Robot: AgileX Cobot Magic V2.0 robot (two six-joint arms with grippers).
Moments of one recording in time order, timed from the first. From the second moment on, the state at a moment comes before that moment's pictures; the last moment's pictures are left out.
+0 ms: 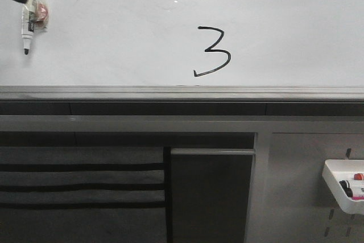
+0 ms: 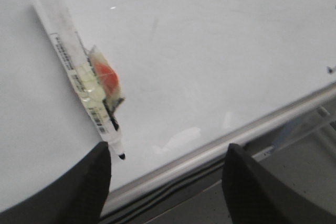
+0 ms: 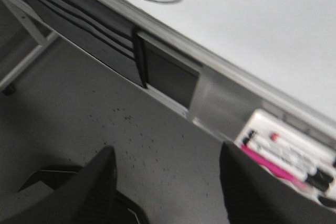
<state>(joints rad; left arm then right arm) -0.21 1.14 -0.90 -0.53 0.53 0.72 0.30 0.88 -0.95 0.20 0.96 -0.35</state>
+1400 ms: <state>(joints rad) -0.16 0.36 -0.51 -0.30 0.58 0.42 0.24 0.43 -0.70 -0.05 0.78 0.12</state>
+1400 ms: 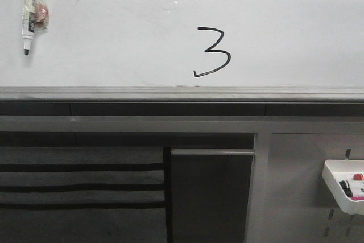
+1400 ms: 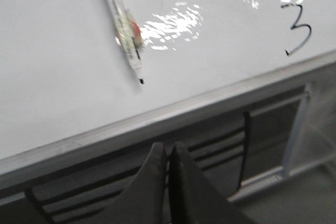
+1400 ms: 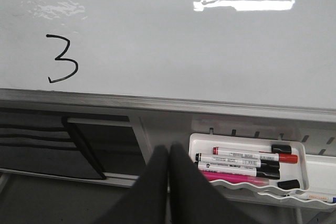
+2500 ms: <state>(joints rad) -0.06 -0.01 0.01 -0.04 0.05 0.10 0.24 0.43 -0.70 -0.05 0.79 0.12</state>
